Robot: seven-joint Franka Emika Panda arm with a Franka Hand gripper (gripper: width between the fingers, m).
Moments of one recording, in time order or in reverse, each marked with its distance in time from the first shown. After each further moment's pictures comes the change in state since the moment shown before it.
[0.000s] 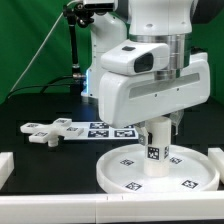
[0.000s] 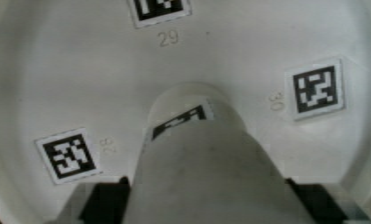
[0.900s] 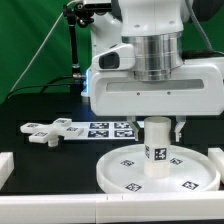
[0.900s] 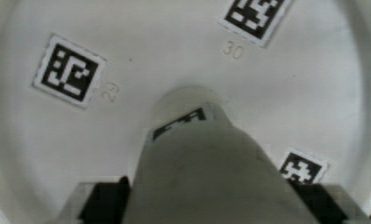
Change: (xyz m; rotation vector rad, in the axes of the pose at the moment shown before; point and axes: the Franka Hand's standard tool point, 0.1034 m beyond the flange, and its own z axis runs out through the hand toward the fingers) arm 0.000 0.003 0.000 0.056 0.022 0.827
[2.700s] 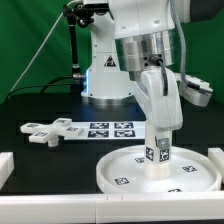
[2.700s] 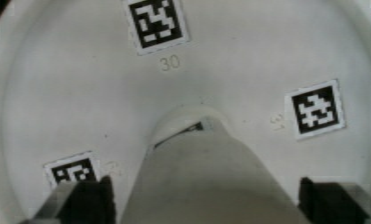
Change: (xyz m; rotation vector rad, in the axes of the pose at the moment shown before) arm 0.002 -0.003 0.001 0.104 -0.015 1.184
